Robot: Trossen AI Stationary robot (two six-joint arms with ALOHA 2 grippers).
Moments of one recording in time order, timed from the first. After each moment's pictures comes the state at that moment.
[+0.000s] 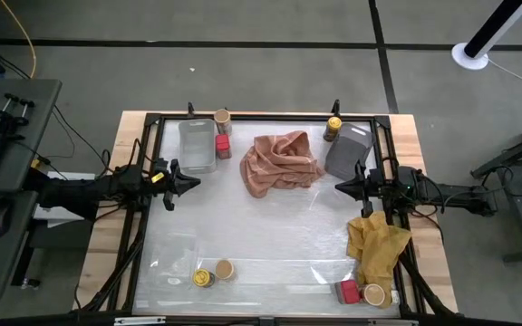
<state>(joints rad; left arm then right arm) 0.03 0.04 0.01 0.02 -0.09 -0.43 -0.08 0.01 0.01 0.02 -0.07 0.12</state>
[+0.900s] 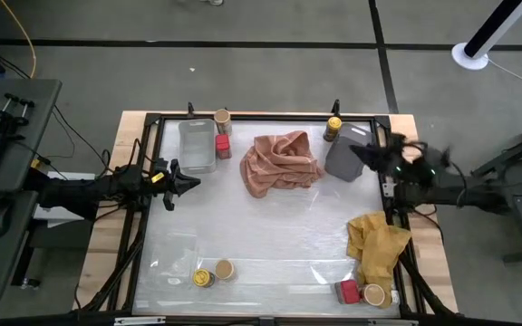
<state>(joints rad) 0.03 0.04 0.01 0.02 -0.09 -0.43 -0.16 0.36 0.39 0.22 0.14 0.87</state>
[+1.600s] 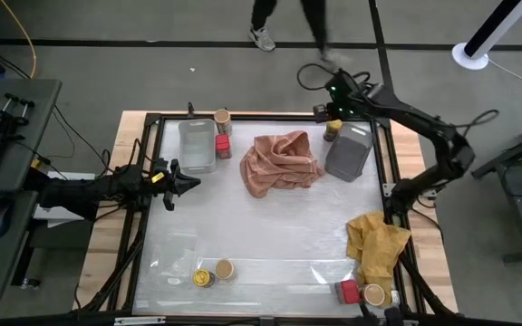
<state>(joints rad) 0.03 0.04 0.01 0.02 -0.09 -0.43 -0.73 1.50 1.36 -0.92 0.24 0.52</state>
